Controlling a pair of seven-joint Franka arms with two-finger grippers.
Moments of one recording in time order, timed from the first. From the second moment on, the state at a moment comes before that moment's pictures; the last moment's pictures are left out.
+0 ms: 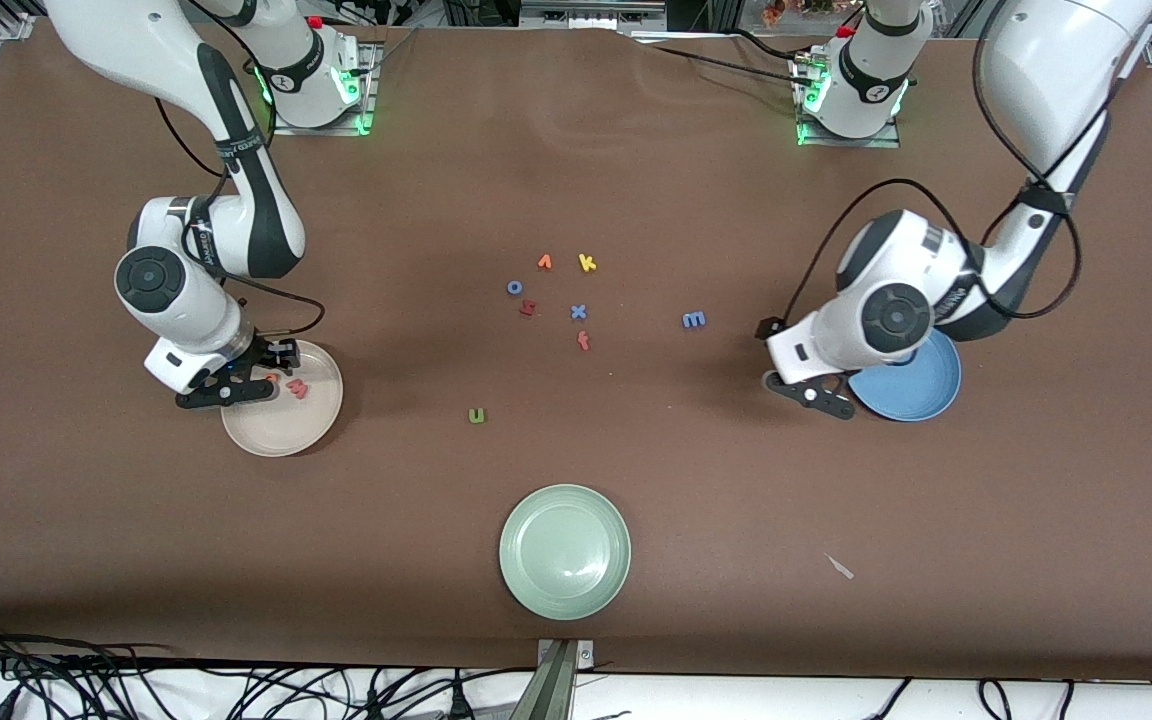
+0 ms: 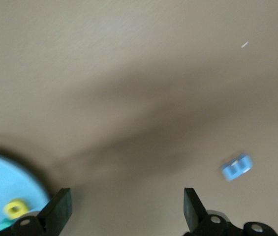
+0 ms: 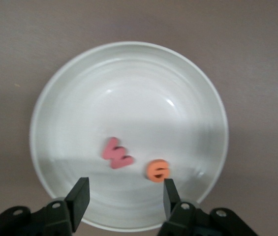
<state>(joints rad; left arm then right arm) 0.22 0.53 -0.62 -1.86 0.27 2.10 -0.18 0.46 0.40 -0.34 -2.07 0.08 2.45 -0.08</state>
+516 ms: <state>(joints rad) 0.09 0.55 -0.62 -2.02 0.27 2.33 -0.73 0.50 0.47 -0.18 -1.89 0.14 2.41 0.25</state>
